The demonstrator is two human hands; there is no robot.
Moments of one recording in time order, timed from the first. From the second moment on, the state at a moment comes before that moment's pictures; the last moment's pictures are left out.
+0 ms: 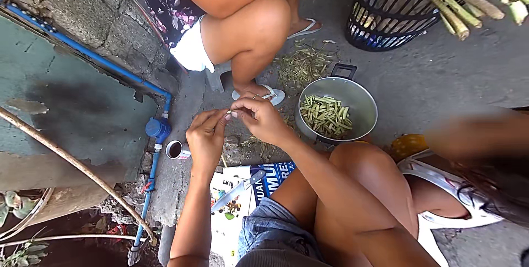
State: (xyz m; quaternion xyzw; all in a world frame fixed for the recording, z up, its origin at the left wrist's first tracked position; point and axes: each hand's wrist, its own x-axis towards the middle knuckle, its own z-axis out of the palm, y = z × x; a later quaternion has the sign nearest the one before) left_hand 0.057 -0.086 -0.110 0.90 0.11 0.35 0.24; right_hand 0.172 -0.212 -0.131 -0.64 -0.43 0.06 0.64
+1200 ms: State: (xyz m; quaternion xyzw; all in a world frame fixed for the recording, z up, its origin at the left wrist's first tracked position) left_hand 0.043 -0.087 -0.118 0.84 0.12 0.34 0.41; right_hand 0.272 -0.300 -0.129 -0.67 -0.11 -0.04 0.73
